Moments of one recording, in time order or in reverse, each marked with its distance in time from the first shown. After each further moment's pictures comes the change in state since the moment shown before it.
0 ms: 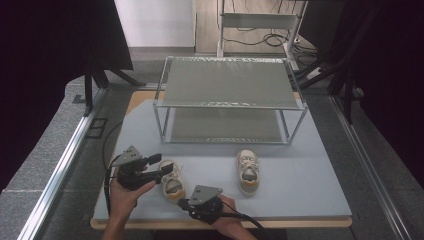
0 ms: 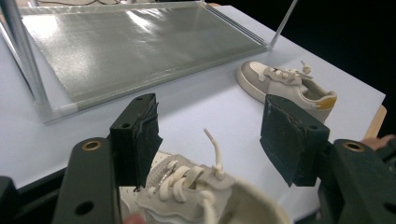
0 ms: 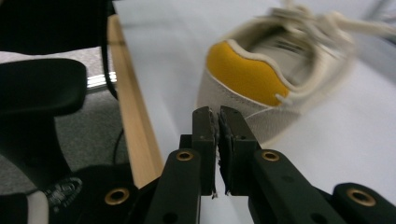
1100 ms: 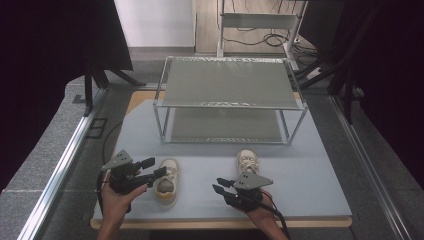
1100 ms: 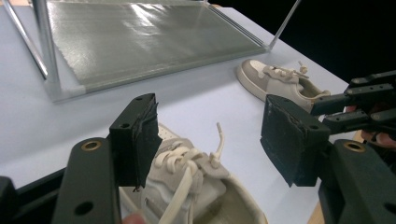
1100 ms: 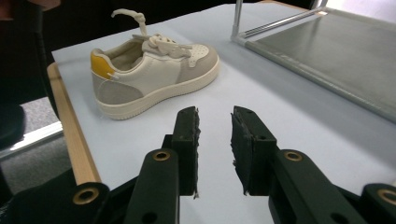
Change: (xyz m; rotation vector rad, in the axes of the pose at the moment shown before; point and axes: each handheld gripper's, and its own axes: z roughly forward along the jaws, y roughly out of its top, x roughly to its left) left arm 0.008 -0.013 -0.018 -0.012 -0.010 -0.062; right arm -0.049 -0.025 -0.089 -0.142 -0.192 0.160
